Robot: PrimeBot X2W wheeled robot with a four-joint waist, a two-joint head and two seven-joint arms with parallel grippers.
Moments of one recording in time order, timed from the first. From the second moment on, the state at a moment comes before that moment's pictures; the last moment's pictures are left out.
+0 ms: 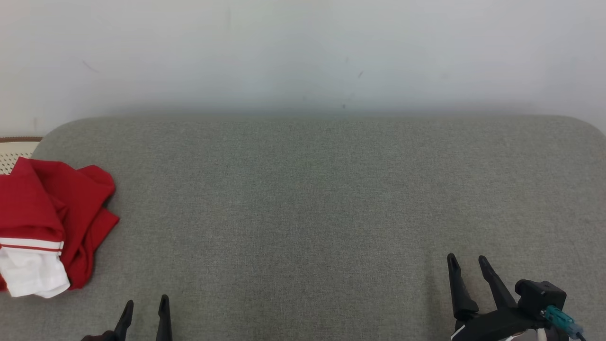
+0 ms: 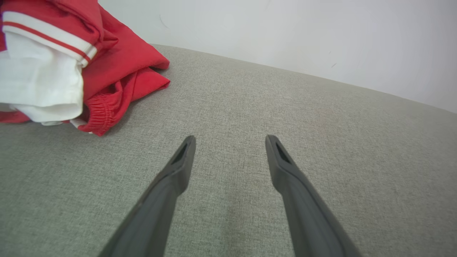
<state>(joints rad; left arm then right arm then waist) -0.08 0.08 -0.01 0.25 -0.24 0.03 -0.20 -0.14 -0.18 0.22 0.34 0.39 0.13 -0.21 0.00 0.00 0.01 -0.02</state>
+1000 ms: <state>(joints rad) -0.08 0.06 0.02 0.25 -0.02 0.03 -0.26 -0.14 -0.16 0.19 0.35 0.15 0.13 -0.26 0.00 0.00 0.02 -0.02</state>
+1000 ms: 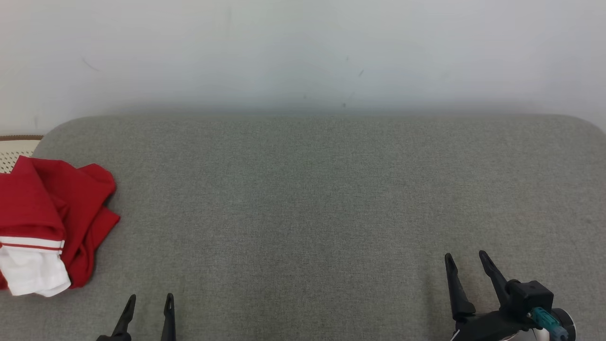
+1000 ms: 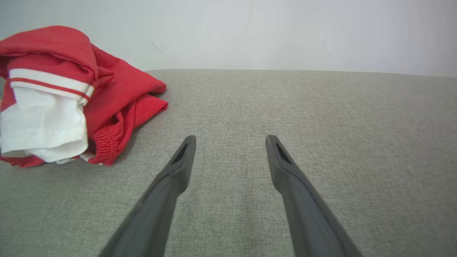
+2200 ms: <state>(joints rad) -0.03 0.05 0.10 0.28 -0.07 0.04 -0.26 -0.13 -0.16 0.26 0.35 0.17 0.13 -0.26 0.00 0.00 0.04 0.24</state>
